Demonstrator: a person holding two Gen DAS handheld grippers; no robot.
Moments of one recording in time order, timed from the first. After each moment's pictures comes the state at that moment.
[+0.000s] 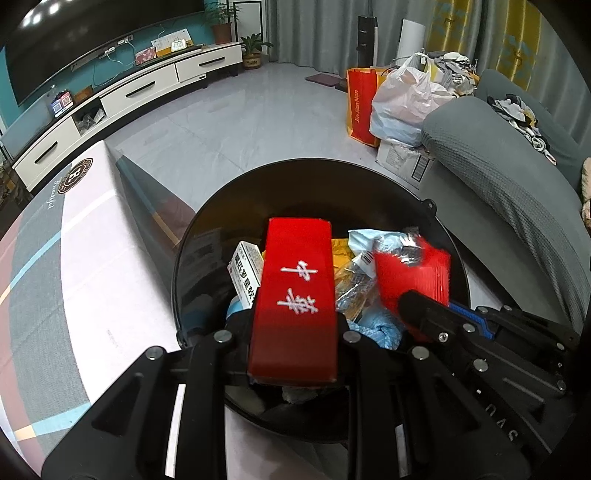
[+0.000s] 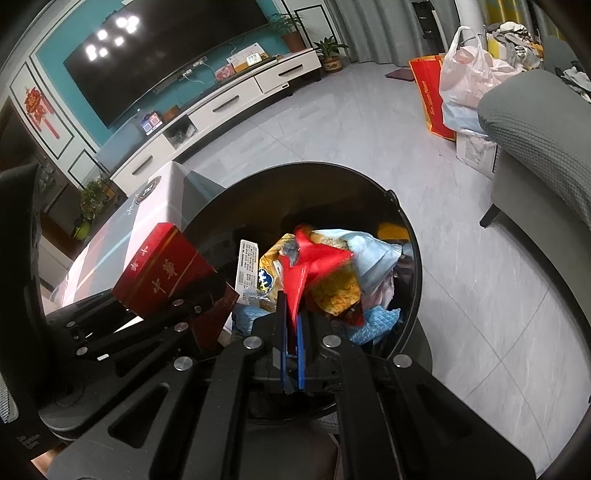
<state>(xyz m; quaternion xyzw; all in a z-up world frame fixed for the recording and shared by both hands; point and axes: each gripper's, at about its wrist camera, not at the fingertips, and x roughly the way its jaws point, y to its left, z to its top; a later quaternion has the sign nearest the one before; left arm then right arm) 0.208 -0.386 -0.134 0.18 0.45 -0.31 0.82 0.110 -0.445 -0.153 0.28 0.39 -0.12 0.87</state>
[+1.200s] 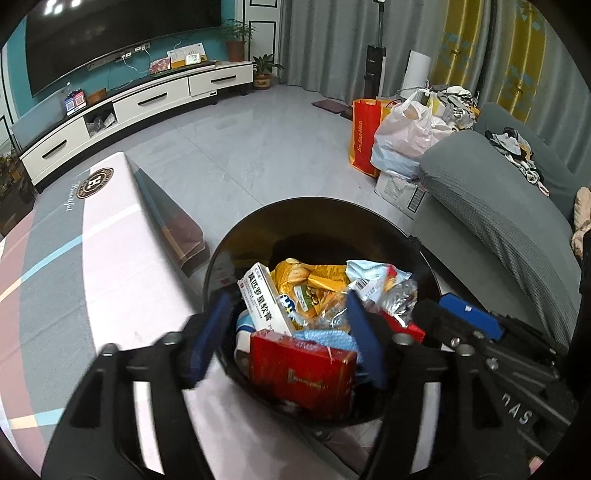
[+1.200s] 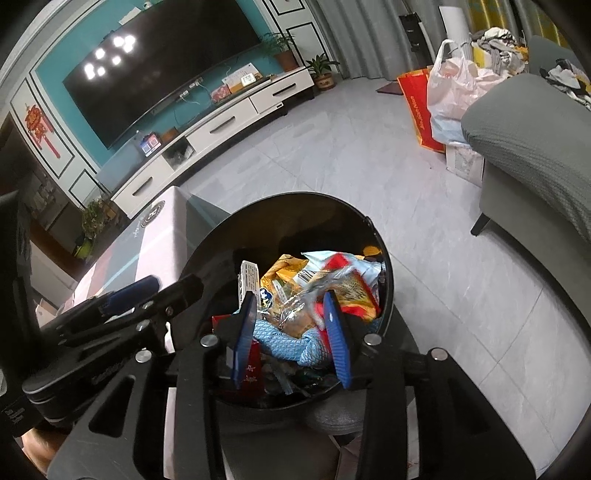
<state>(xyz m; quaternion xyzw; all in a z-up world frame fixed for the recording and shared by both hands) 0.203 -0.354 -0.101 0.13 0.42 -0.32 0.84 0.086 -0.448 -0.127 0.28 0.35 -0.14 0.88</state>
